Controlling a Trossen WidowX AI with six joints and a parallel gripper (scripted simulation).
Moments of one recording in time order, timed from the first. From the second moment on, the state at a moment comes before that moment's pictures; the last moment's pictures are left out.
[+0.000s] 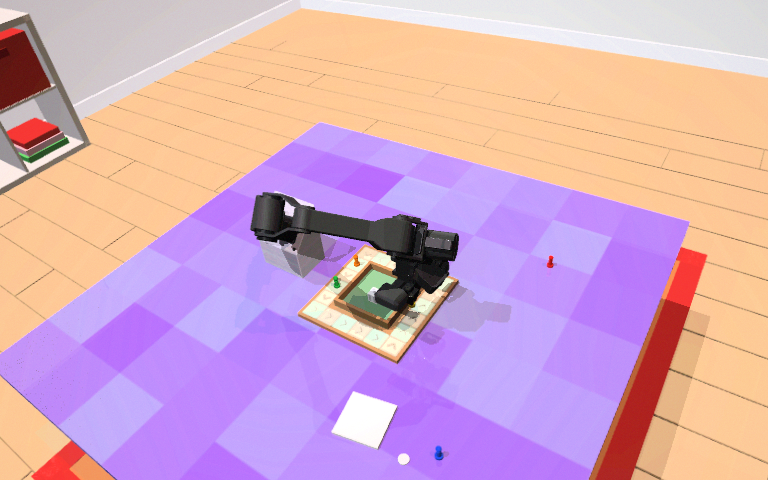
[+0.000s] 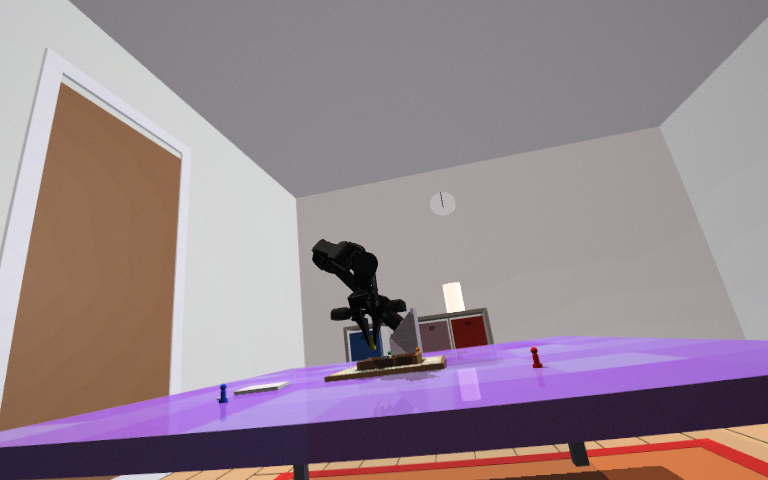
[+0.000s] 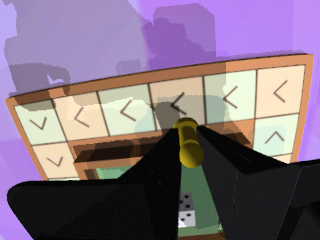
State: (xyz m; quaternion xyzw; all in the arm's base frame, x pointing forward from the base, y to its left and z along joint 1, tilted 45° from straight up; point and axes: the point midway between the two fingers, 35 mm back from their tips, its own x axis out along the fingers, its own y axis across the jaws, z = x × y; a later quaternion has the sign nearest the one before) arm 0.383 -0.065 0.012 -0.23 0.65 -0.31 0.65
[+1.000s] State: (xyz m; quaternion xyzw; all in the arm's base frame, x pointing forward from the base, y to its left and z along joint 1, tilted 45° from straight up) arm 0.382 -0.096 -0.022 -0.22 0.65 -0.31 0.65
